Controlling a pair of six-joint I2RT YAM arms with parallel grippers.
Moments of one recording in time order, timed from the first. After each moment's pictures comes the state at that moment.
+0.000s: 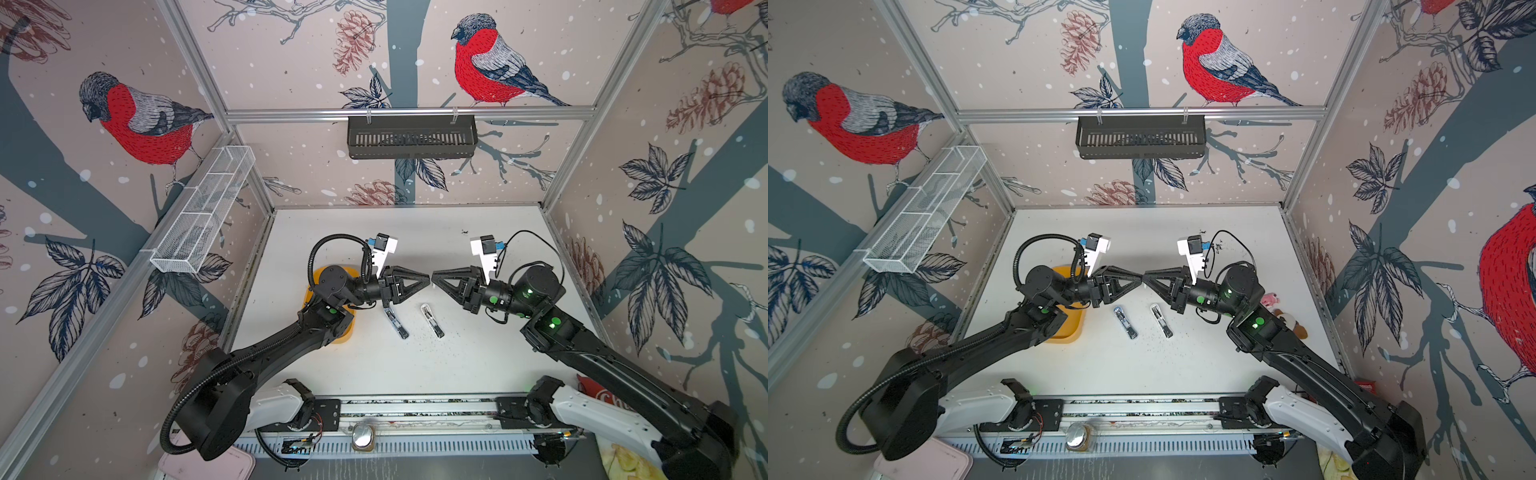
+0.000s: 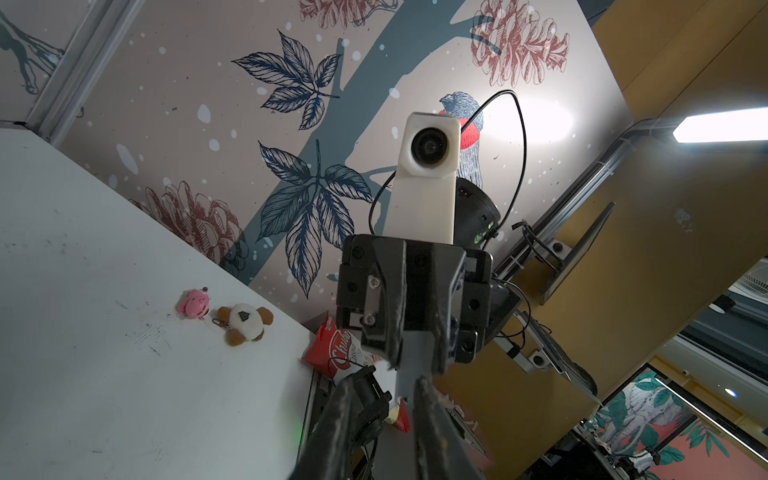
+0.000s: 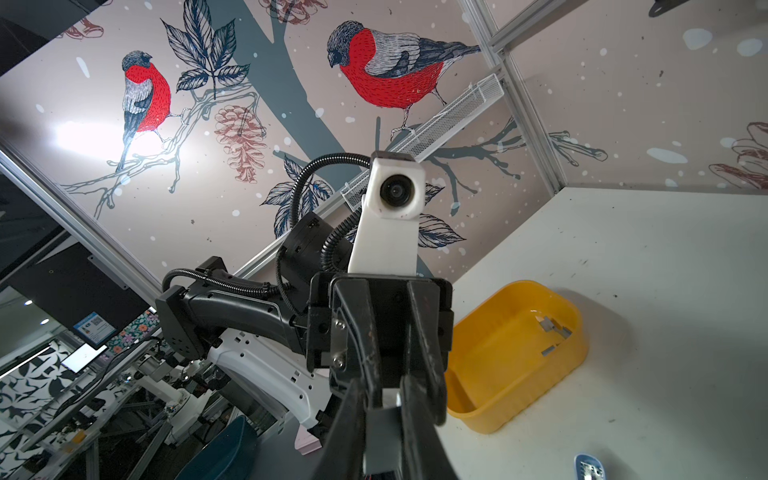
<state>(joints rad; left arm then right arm) -0.63 1.21 0.65 0.90 0.89 -0.98 0.71 0.90 0.72 0.30 -0.61 0.66</state>
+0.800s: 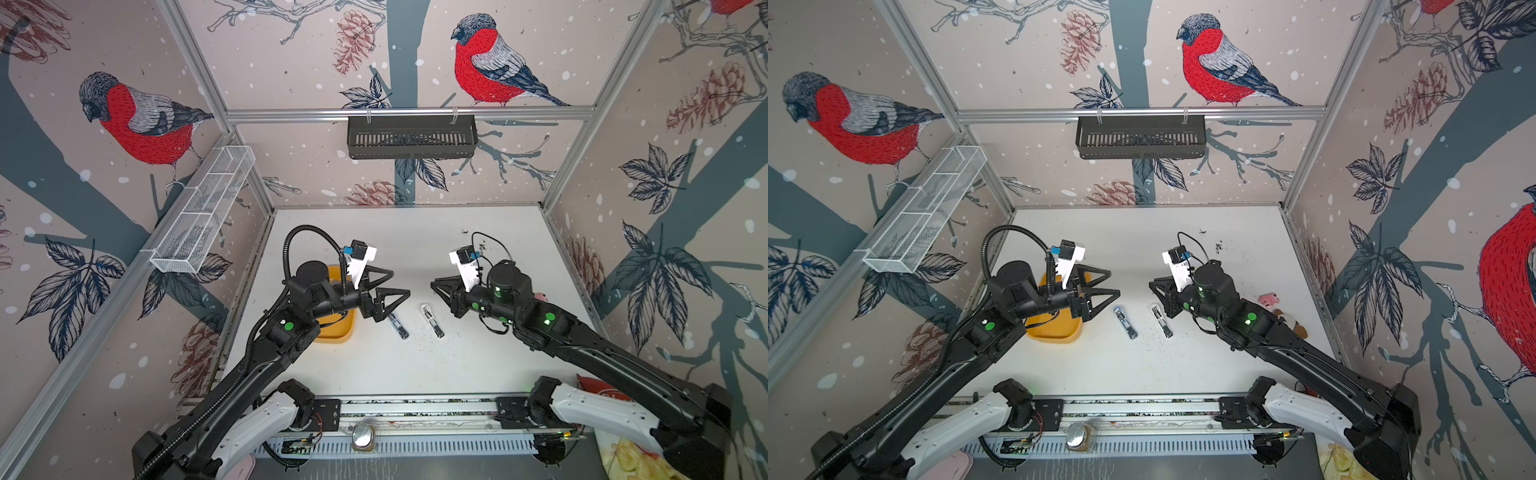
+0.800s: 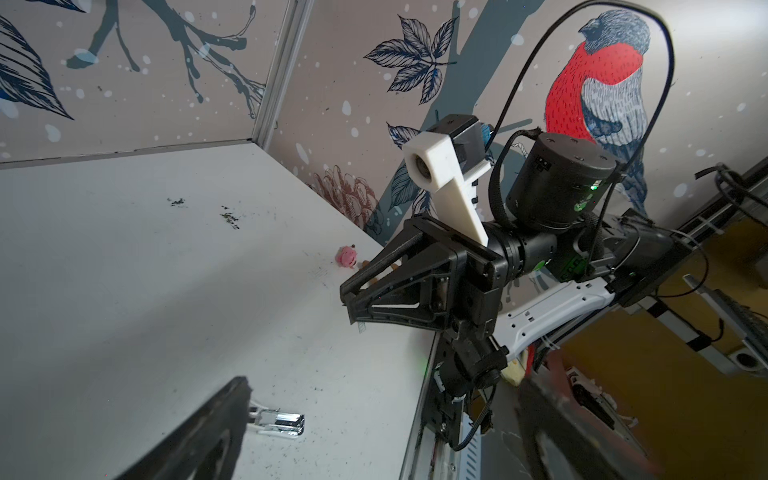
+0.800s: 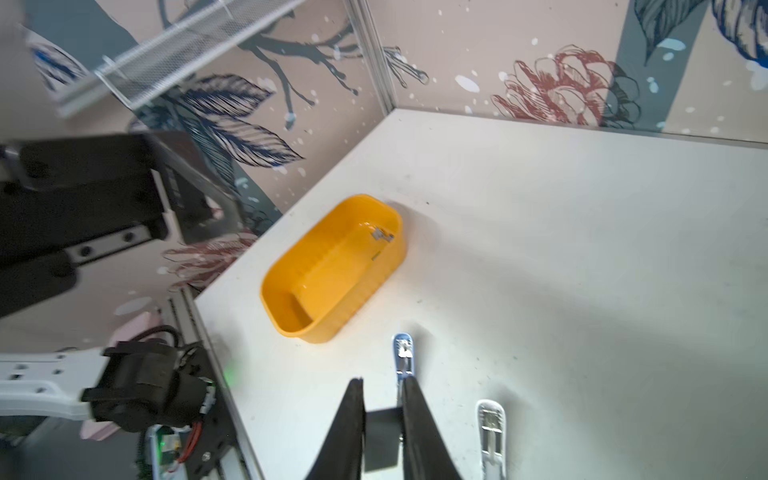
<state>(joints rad) -0.56 0.82 0.77 -0.08 0.68 -0.39 0.87 0.98 0.82 -0.22 -0.09 0.31</state>
